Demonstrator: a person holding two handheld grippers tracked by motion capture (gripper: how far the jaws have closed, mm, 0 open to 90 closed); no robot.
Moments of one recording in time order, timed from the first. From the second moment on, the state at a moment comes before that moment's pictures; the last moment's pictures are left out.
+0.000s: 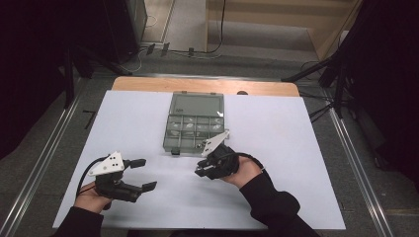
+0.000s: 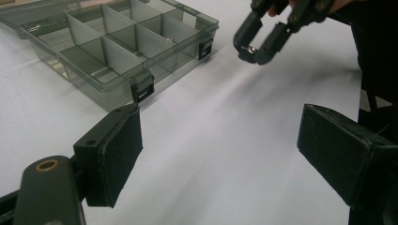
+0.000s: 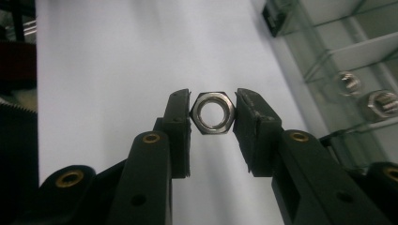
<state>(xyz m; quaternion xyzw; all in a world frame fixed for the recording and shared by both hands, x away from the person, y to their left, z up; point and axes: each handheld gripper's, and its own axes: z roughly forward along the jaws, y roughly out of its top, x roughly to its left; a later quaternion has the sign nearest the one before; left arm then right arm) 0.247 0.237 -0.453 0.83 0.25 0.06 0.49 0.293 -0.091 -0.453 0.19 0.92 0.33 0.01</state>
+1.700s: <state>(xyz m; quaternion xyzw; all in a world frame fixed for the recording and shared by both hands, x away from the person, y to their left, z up) 0.247 0.238 -0.455 0.83 0.26 0.06 0.49 0.352 -0.113 -0.445 0.30 0.86 0.41 0.05</state>
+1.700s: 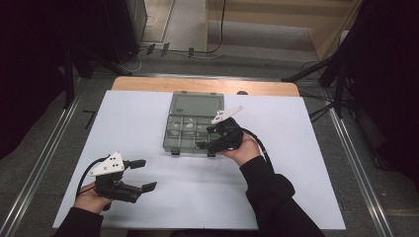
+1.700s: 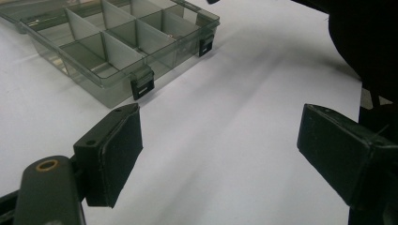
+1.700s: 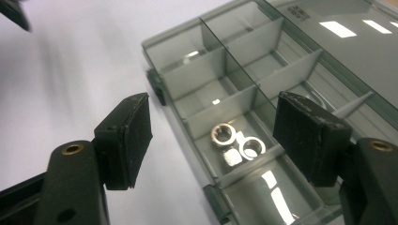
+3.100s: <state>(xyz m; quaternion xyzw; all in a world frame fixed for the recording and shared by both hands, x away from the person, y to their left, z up) 0.248 0.239 -0.454 0.83 0.26 0.06 0.49 0.258 -0.195 -0.448 0.28 0.83 0.48 0.05</state>
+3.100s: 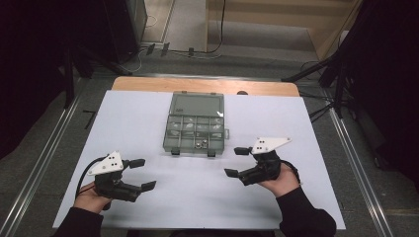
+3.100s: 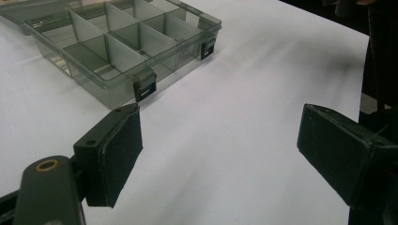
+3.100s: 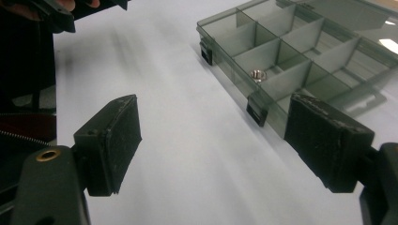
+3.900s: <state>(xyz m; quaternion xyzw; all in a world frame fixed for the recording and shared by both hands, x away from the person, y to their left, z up) 0.248 0.240 -0.453 0.83 0.26 0.05 0.50 0.217 -0.235 -0.462 0.33 0.80 0.50 0.09</state>
